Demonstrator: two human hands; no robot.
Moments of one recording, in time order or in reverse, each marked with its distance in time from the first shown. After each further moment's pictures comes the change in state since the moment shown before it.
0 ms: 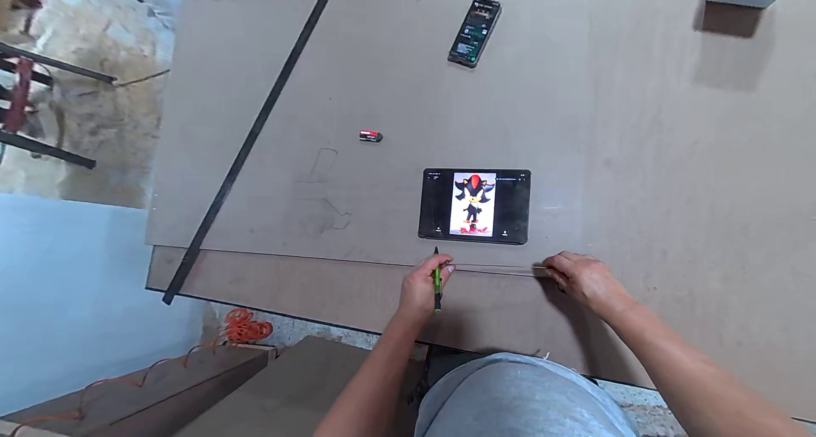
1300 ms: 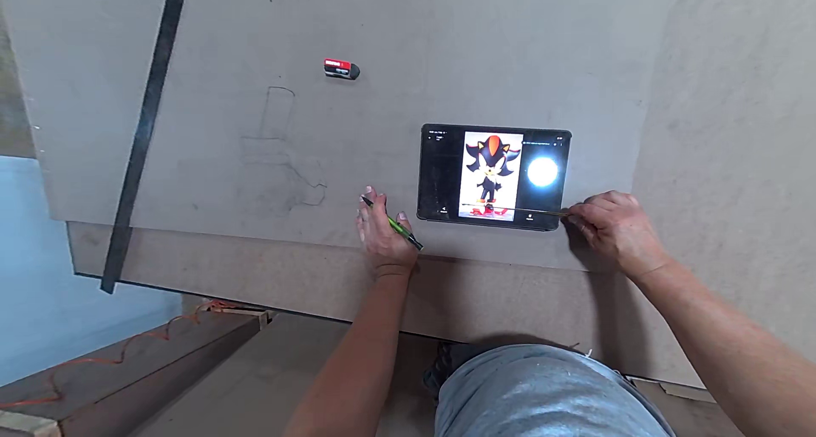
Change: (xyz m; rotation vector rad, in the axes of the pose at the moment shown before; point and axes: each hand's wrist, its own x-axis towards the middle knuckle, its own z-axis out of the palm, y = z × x) left_hand 0.076 -0.120 0.009 0.494 0.547 -0.010; right_hand 0.076 0.030 0.003 -0.073 0.092 -0.031
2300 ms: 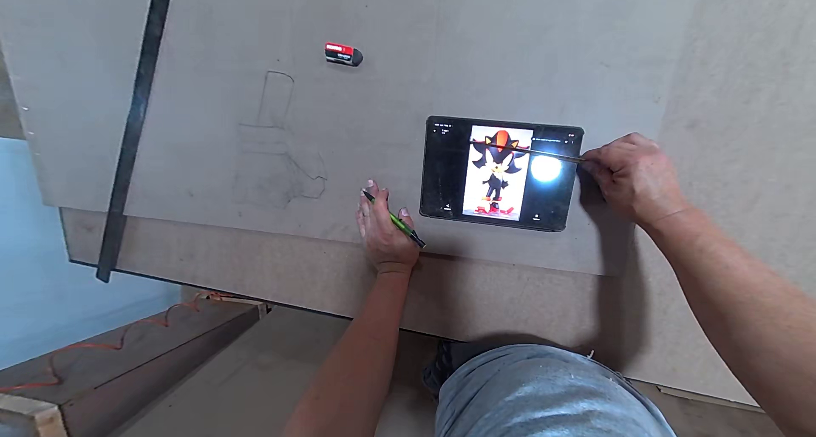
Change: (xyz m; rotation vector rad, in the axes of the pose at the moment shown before) left_hand 0.001 0.002 -0.001 -0.017 -0.011 -0.011; right_hand 0.072 0.032 -0.018 -0.018 -0.009 0.058
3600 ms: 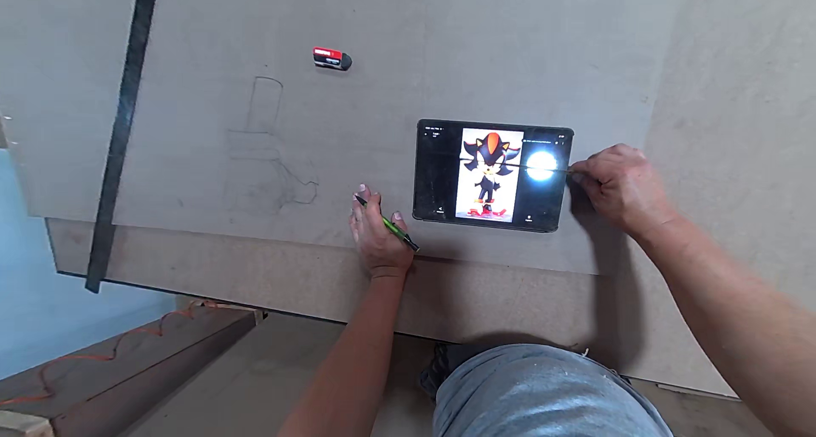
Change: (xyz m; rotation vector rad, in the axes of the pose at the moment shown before) left_hand 0.000 0.000 -0.001 0.013 -0.015 -0.001; right_hand -0.012 -0.006 0.002 0.022 -0.003 -0.010
